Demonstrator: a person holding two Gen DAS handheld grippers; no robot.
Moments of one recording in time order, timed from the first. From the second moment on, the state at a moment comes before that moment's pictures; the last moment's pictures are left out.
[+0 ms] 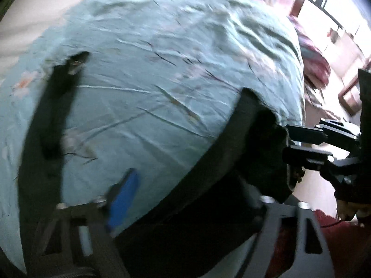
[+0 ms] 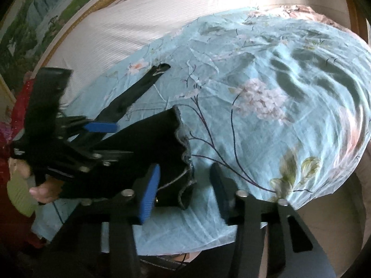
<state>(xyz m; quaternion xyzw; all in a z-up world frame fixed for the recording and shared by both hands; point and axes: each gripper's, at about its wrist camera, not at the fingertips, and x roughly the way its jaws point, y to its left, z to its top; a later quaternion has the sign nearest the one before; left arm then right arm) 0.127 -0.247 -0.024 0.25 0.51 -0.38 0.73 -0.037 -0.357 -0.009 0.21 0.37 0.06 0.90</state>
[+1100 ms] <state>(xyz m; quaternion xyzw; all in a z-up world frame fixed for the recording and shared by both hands) 0.177 -0.136 0.015 0.20 0.48 -0.26 0.81 0.079 -0.365 0.051 0.23 0.37 0.08 0.90</state>
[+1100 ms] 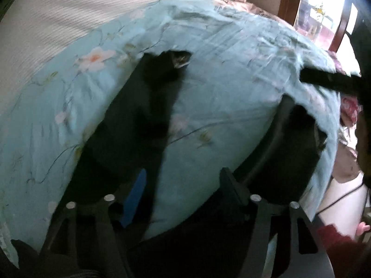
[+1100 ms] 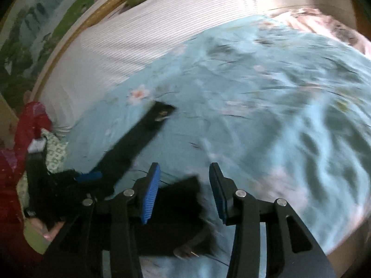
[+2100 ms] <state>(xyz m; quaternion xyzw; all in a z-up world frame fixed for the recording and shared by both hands) 0.199 -0.081 0.008 0.21 0.48 -0.23 0.82 0.214 -0.306 0.035 0.28 0.41 0.13 0.86</state>
